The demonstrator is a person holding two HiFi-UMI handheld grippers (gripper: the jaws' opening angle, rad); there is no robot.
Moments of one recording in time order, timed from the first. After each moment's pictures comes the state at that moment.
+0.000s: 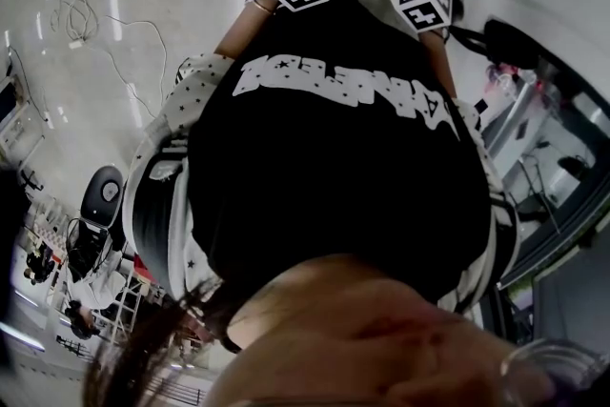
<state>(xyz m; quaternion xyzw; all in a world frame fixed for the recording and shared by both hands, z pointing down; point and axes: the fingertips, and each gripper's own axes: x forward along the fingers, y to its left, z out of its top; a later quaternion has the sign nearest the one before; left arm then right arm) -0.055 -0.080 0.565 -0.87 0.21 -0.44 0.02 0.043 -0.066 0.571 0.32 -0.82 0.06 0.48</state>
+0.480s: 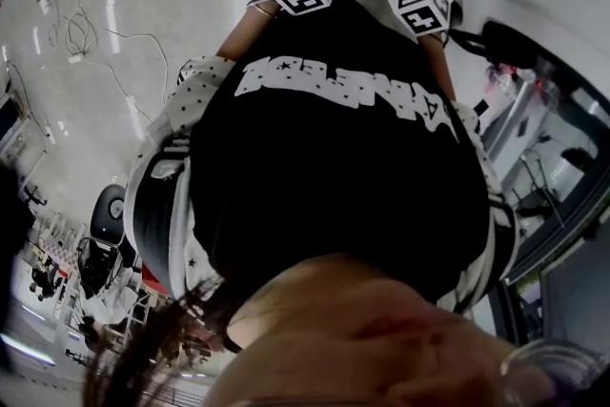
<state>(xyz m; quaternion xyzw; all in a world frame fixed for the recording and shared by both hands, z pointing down) -0.036 -0.070 0.558 -0.88 0.19 -0.43 0.03 0.060 -0.055 0.566 0.34 -0.80 0.06 0.49</state>
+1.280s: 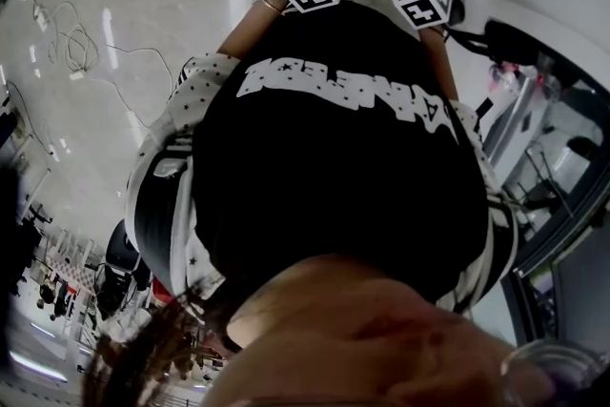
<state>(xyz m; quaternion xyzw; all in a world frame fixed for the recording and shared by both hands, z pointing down) -0.048 -0.117 0.568 -0.89 0.16 -0.42 0.06 0.047 -0.105 0.578 0.37 -0.77 0.06 0.52</state>
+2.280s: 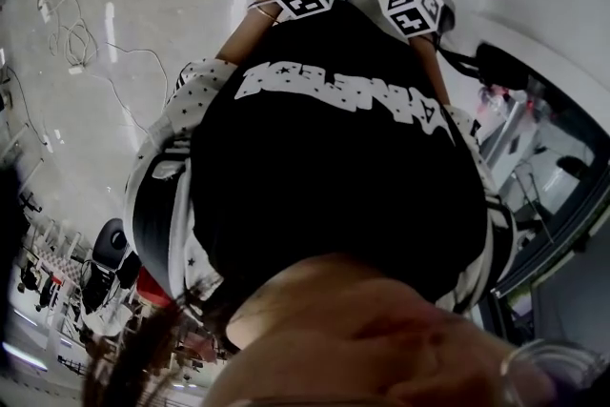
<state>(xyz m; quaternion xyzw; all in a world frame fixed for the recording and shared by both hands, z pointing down) -0.053 -0.146 0.566 -0.88 0.19 -0.43 0.05 0.041 -0.134 0.573 0.35 -0.78 0.04 0.51</state>
